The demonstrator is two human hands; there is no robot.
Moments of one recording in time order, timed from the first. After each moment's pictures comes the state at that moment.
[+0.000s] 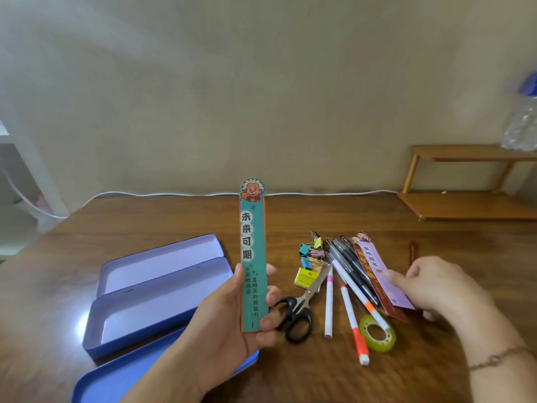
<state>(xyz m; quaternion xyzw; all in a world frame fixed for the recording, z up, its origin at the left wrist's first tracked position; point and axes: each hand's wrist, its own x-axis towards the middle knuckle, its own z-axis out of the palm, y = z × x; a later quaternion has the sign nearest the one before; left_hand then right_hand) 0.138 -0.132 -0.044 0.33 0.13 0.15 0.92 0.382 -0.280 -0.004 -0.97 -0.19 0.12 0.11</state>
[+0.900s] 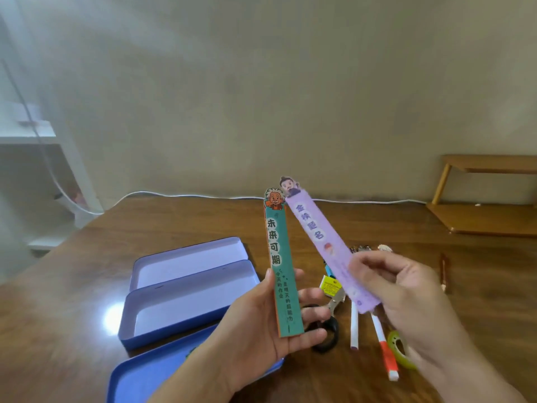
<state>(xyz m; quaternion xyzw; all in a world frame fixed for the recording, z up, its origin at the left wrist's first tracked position) 0.138 -0.138 -0.033 0.31 0.17 0.14 0.92 0.288 -0.260 0.006 -0.59 -0.36 0.27 0.66</state>
